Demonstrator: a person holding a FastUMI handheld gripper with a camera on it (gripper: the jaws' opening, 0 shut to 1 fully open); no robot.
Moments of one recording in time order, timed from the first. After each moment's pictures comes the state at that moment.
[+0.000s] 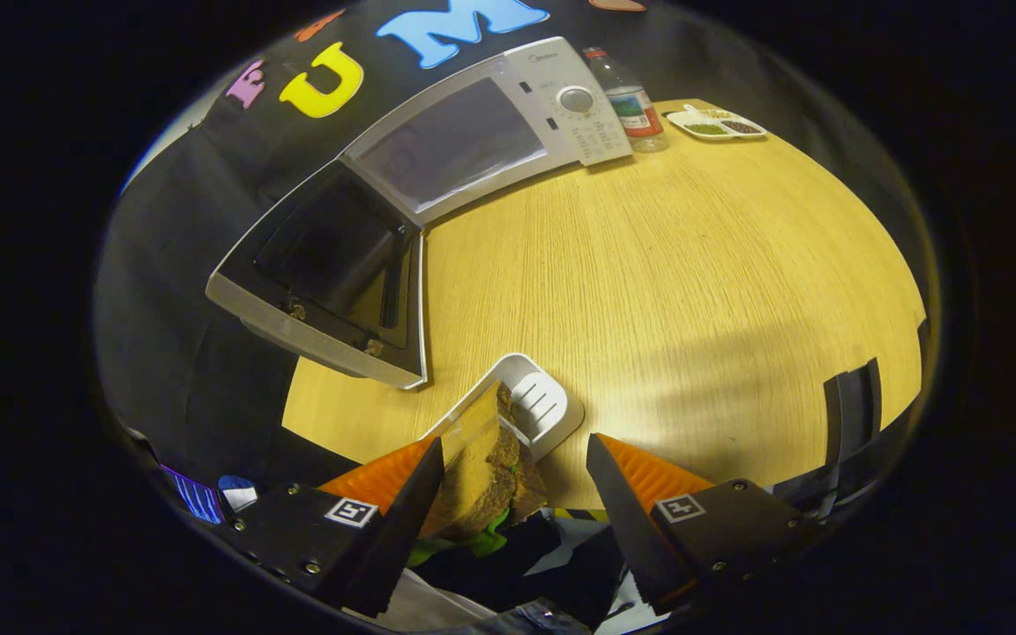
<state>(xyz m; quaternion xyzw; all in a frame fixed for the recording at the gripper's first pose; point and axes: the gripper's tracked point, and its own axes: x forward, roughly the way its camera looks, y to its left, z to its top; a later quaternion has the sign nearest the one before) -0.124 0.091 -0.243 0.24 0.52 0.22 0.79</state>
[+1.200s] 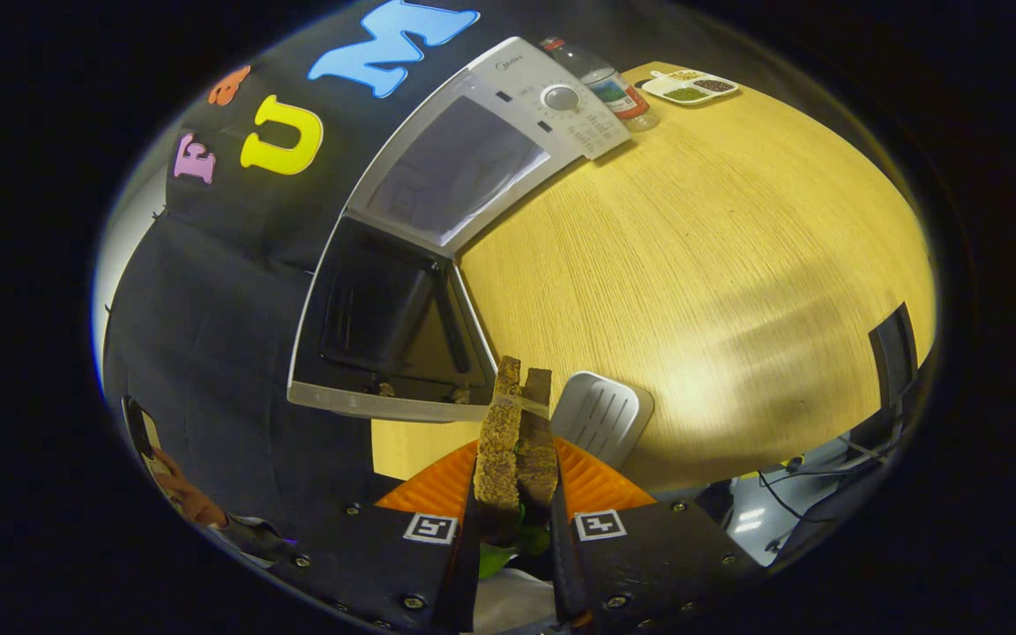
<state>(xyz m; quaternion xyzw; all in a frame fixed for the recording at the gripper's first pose) -0.098 0.125 -0.160 0.37 0.52 0.22 0.74</state>
